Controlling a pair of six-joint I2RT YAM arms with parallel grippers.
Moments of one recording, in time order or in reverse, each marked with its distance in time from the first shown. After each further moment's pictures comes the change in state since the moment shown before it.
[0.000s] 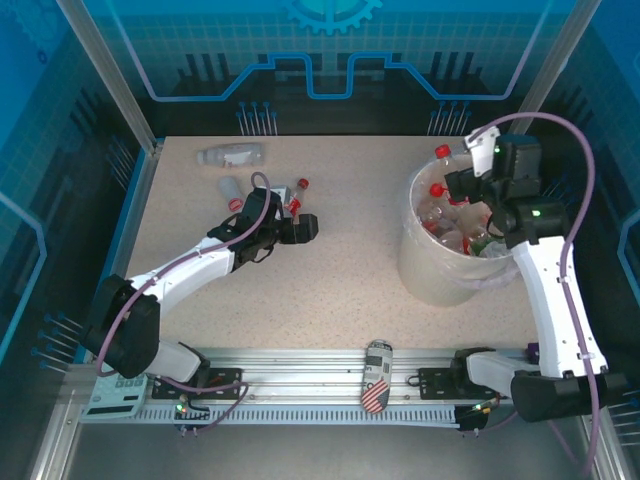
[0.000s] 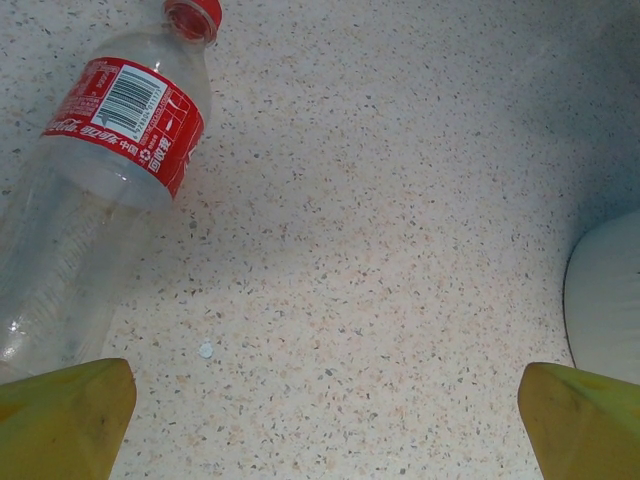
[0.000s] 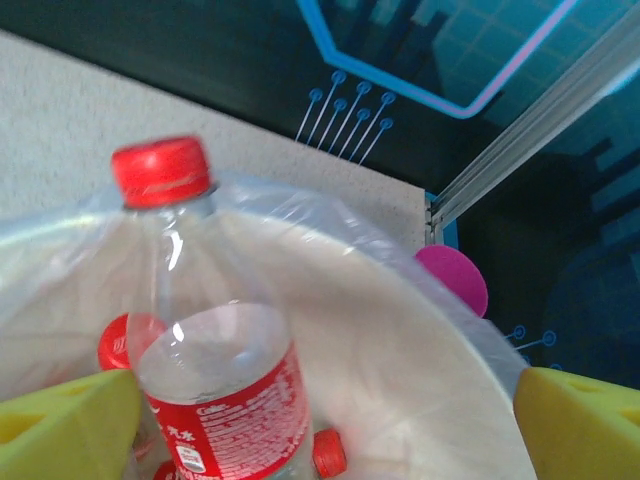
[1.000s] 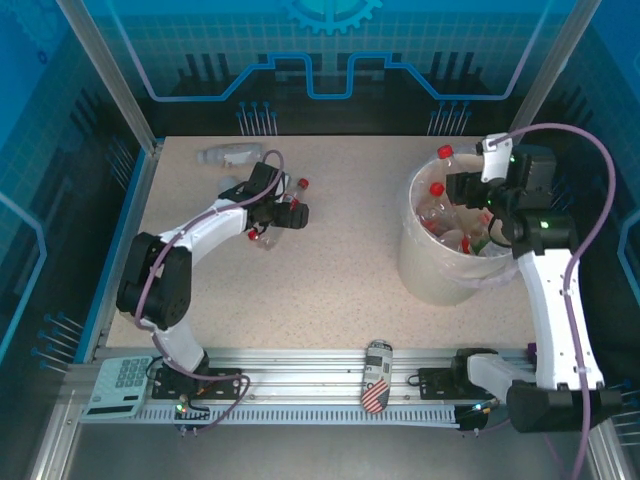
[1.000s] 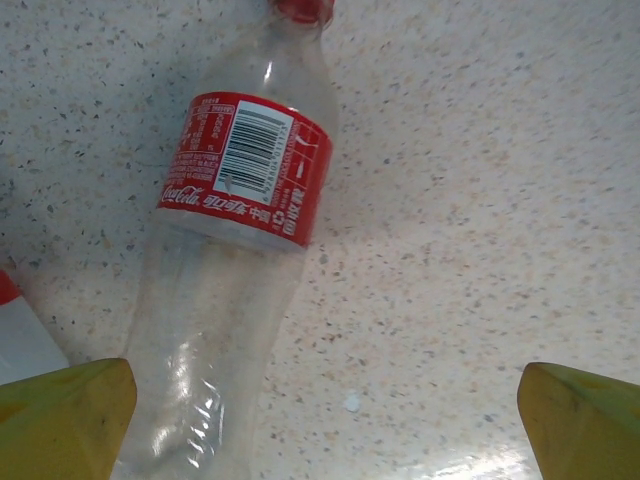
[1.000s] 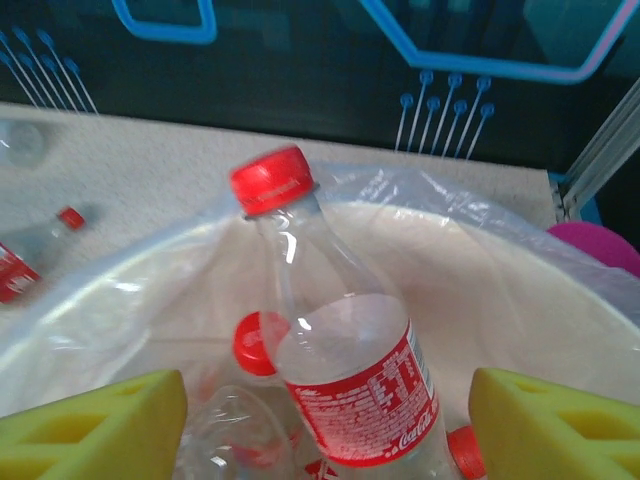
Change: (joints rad) left arm 0.129 0.337 0.340 -0.277 -0.021 0.280; right arm -0.077 -0.091 -0.103 0.040 -0.297 0.204
